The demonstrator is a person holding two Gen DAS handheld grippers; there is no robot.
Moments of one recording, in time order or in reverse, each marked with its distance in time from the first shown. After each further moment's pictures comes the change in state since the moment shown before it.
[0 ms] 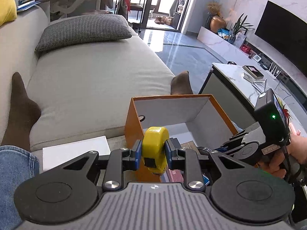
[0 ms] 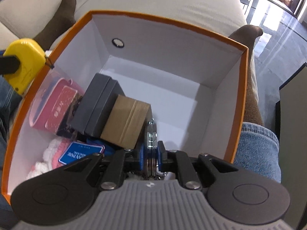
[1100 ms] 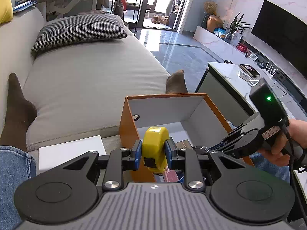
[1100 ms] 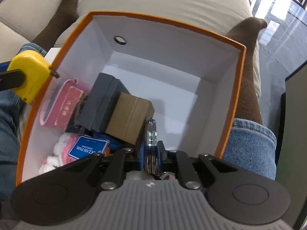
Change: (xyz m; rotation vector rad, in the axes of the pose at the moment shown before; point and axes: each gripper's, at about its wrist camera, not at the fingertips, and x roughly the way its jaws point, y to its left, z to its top) left arm 0.000 -0.005 0.002 0.007 0.005 -0.018; right arm -0.015 -0.016 0.012 0.019 0.096 0.055
